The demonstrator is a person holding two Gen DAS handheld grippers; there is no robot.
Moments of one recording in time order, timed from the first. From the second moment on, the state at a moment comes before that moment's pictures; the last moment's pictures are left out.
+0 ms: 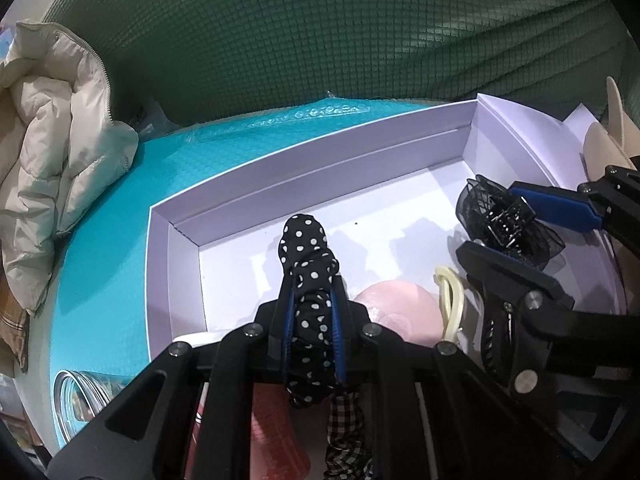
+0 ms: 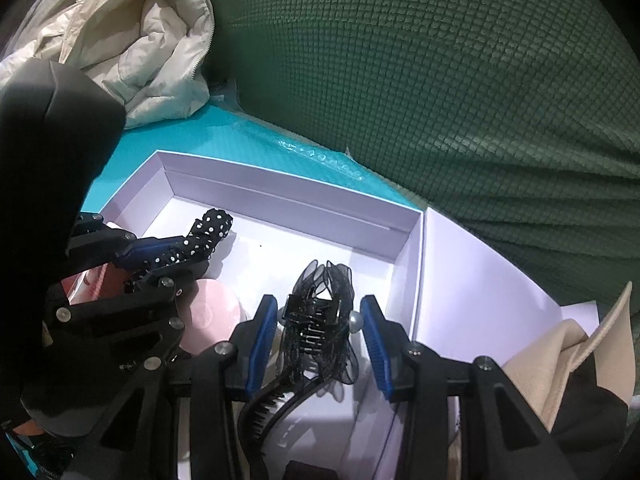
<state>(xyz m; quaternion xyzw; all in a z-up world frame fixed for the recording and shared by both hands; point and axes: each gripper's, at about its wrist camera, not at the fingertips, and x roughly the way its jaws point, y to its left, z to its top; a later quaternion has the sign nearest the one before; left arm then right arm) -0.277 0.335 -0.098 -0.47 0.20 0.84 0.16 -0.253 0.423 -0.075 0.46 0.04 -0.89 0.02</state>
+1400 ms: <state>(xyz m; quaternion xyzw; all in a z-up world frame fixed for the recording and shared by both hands) -0.254 0.295 -0.054 -0.42 0.12 0.88 0.17 -0.235 0.423 -0.047 0.42 0.01 -0.91 0.04</state>
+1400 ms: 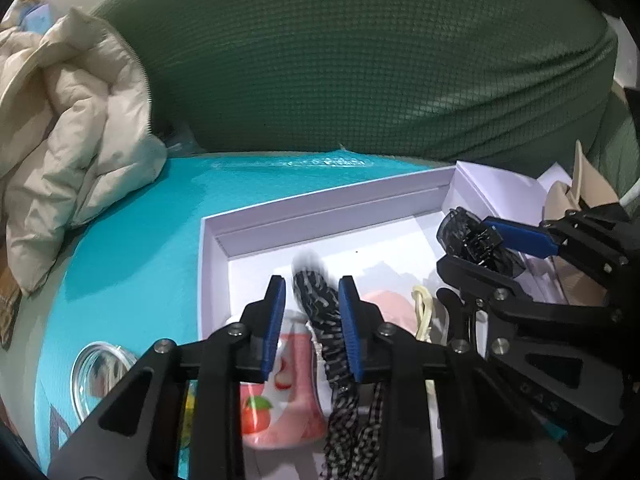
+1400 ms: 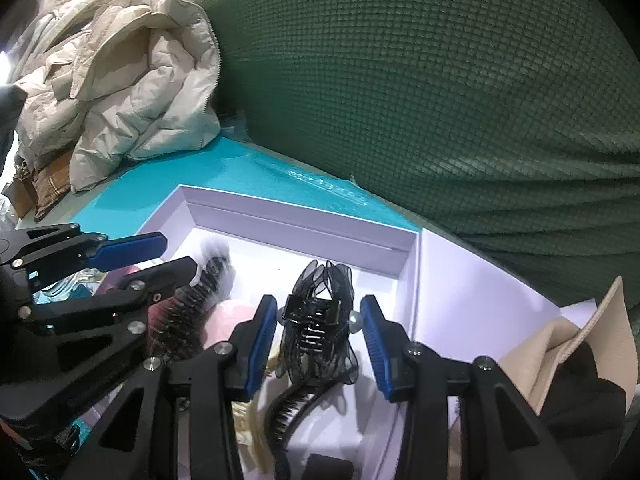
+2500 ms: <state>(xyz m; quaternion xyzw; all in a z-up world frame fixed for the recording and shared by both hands) -0.213 0.243 -0.023 -0.39 0.13 0.89 0.21 -0.177 0.378 -0.023 0.42 -0.02 -0.91 -0.05</state>
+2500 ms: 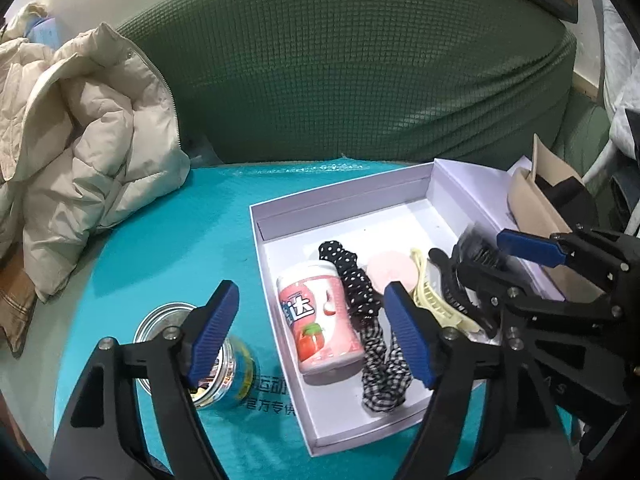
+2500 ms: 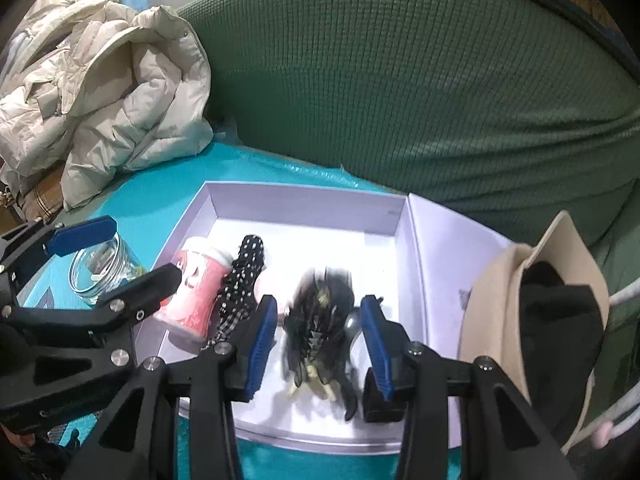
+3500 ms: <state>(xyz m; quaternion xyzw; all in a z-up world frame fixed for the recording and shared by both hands) -0.196 0.229 0.035 -0.36 0.11 0.90 0.24 -0.138 0.367 0.050 0.39 0.00 -0.91 -0.14</state>
